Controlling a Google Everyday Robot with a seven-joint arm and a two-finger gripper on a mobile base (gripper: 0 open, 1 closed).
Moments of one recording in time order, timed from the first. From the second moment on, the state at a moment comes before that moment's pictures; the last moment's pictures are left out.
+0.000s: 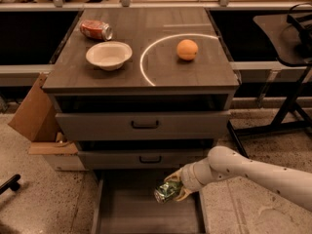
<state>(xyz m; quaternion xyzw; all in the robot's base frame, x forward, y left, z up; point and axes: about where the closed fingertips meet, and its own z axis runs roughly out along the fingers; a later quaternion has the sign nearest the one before) 0.485 -0.070 0.423 -0.84 0.41 0.14 0.32</state>
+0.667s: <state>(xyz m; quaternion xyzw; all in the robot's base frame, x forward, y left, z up) 0.470 -0.061 0.529 -0.84 0.39 0.09 0.36</state>
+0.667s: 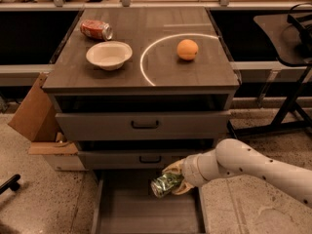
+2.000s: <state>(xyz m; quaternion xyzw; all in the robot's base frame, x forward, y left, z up) 0.487 -0.067 0.641 -0.86 0.35 0.08 0.35</state>
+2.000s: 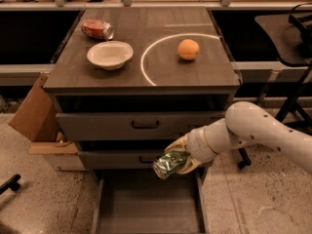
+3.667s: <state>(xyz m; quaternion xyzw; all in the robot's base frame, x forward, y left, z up) 0.483 -0.084 0.759 -0.87 0.34 0.05 0.36</state>
